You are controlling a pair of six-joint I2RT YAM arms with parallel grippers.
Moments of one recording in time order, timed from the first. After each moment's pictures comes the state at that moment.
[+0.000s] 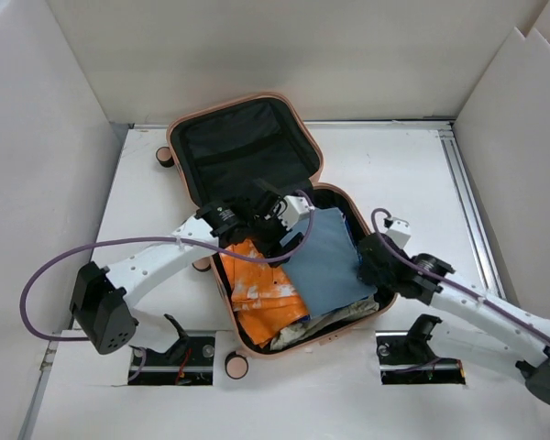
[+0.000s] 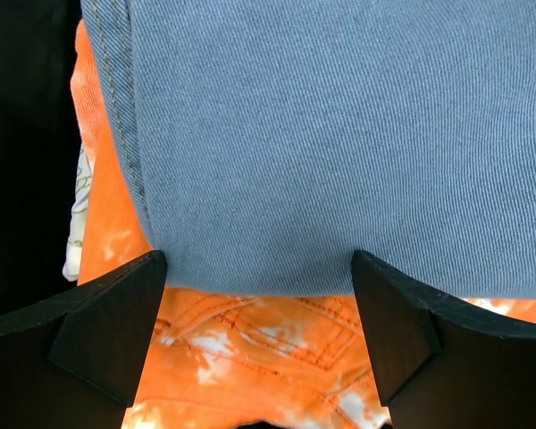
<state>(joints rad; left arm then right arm) -0.83 1.37 1.18 -0.73 0.18 0.17 0.84 0.88 0.67 -0.77 0.43 1.03</state>
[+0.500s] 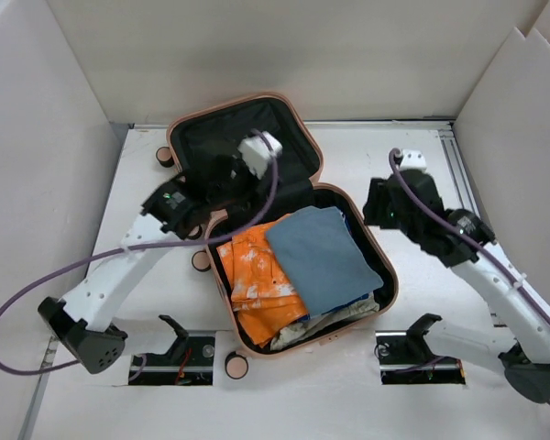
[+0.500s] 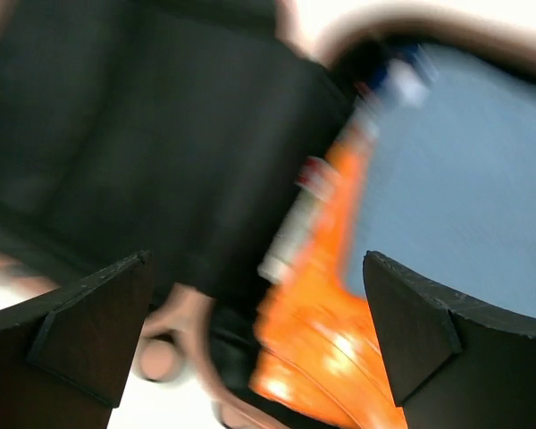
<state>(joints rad) -0.71 1.24 1.40 -0.73 -0.02 0.17 0.66 1.01 1.22 -0.89 0.42 0.51</state>
